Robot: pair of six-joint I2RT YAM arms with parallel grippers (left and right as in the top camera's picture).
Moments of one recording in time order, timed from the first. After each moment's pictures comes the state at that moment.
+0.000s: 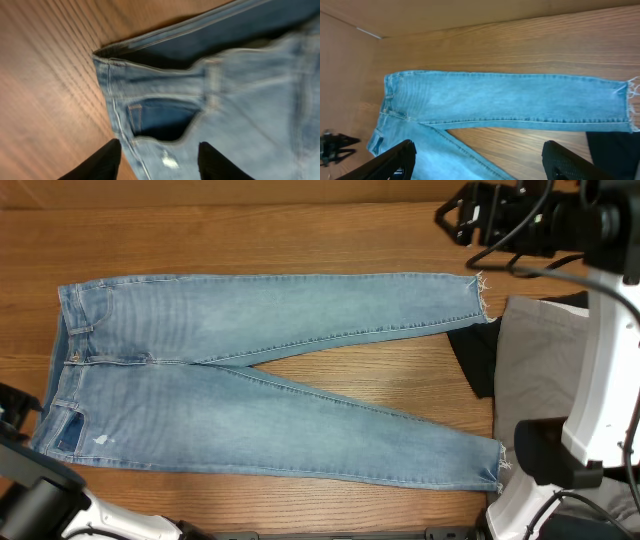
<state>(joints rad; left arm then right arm) 0.98 1.96 1.57 -1.16 0.12 -0.24 0.10 1.93 2.71 -1.64 -0.41 0.21</state>
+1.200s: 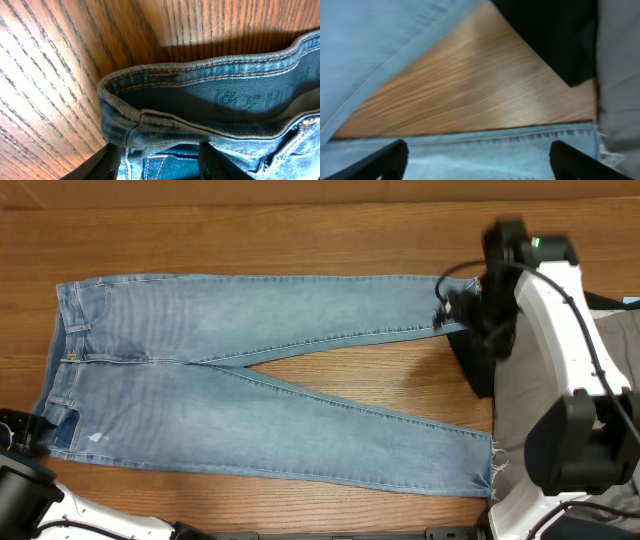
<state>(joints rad) 1.08 2.13 1.50 -0.99 0.26 -0.26 0.00 1.88 1.60 -1.37 -0.19 0.52</state>
